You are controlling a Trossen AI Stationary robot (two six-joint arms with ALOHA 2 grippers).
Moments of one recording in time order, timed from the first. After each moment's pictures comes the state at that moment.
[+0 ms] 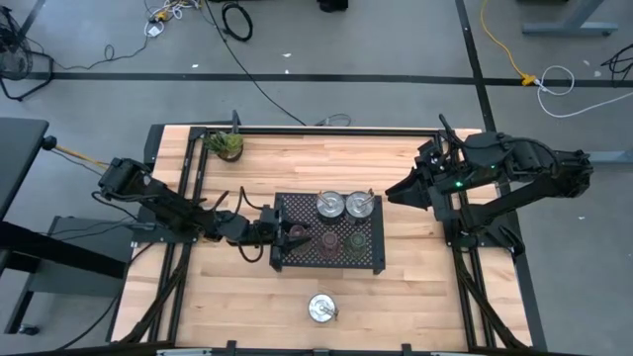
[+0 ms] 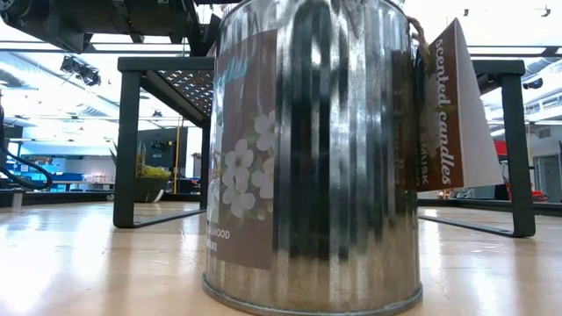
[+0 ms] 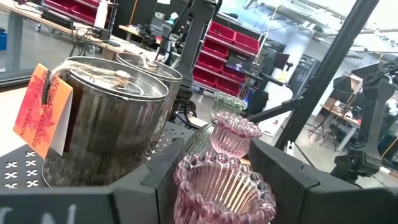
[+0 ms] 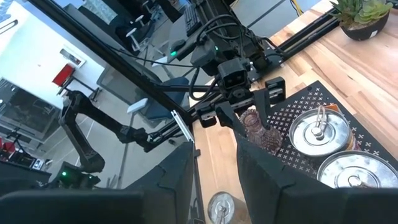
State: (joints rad) left arm -0.34 1.49 0.54 1.03 -0.42 -0.38; right arm 0.17 1.08 1.49 -0.74 -0.01 0.72
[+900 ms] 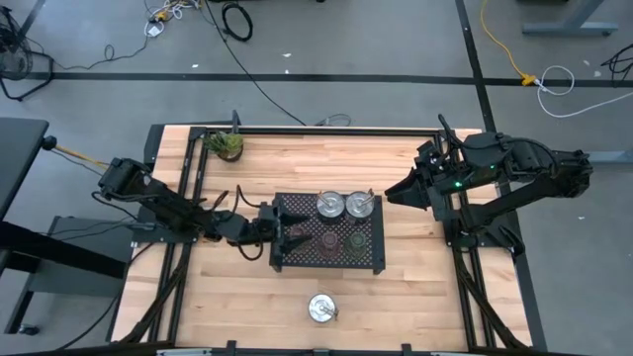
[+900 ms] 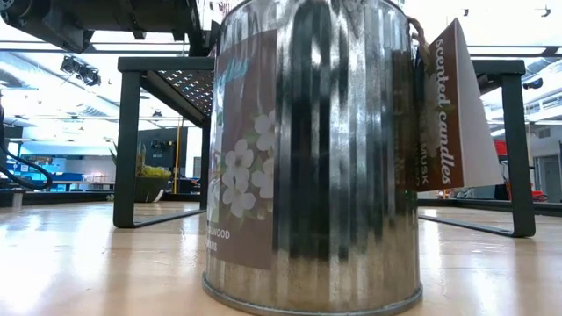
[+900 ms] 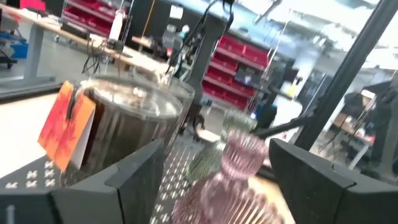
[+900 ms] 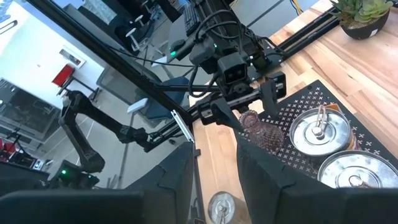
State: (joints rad) left arm -0.34 1.49 0.54 1.06 -0.49 -0.38; right arm 0.17 1.08 1.49 -0.74 -0.02 0.73
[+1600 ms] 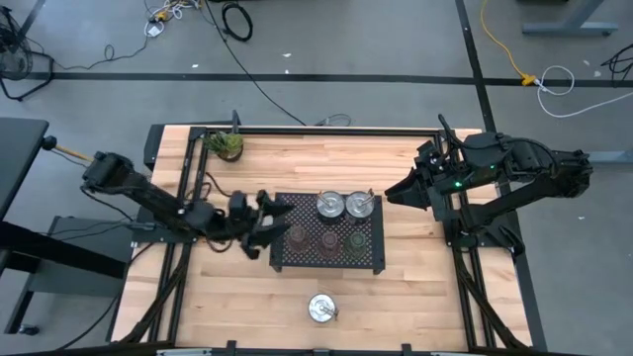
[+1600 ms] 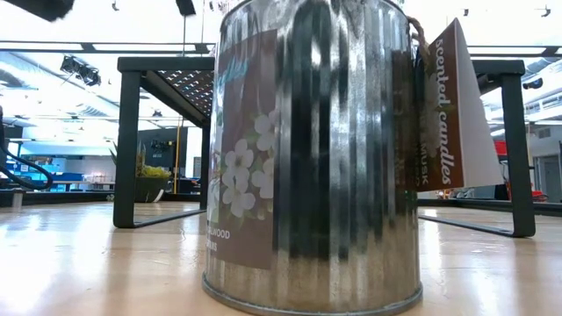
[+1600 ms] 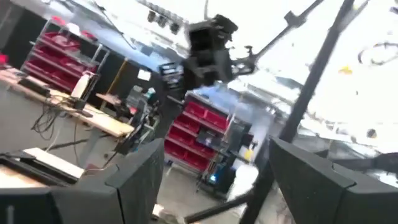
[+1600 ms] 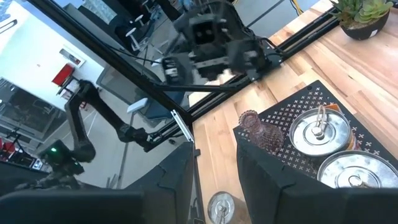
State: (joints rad) left arm -0.40 1.30 0.54 1.23 -0.49 -0.32; right arm 0.17 1.08 1.49 -0.74 -0.02 0.72
